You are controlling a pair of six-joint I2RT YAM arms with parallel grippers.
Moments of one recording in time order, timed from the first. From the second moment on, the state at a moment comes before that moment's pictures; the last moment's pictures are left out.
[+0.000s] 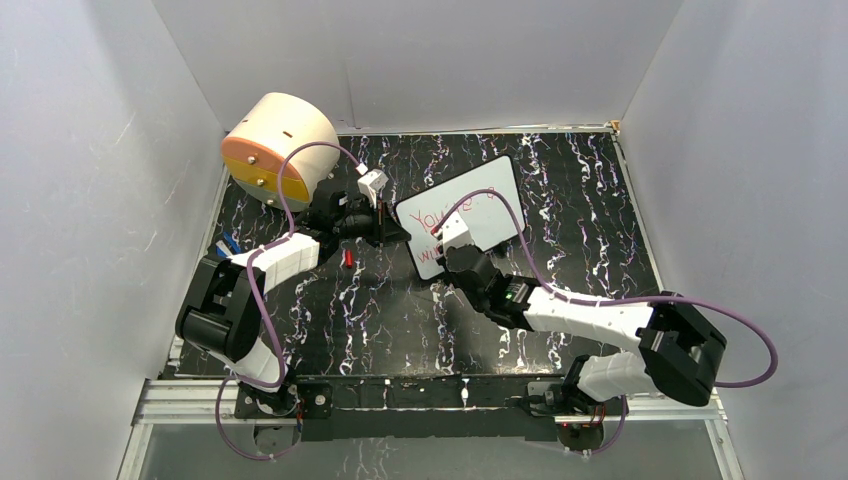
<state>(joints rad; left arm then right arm) -0.37 1.59 0.86 0.23 0.76 -0.28 1.04 1.30 0.71 0.08 0.58 0.06</state>
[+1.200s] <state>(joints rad) -0.37 1.59 0.86 0.23 0.76 -0.28 1.03 1.32 0.72 0.00 0.55 0.09</state>
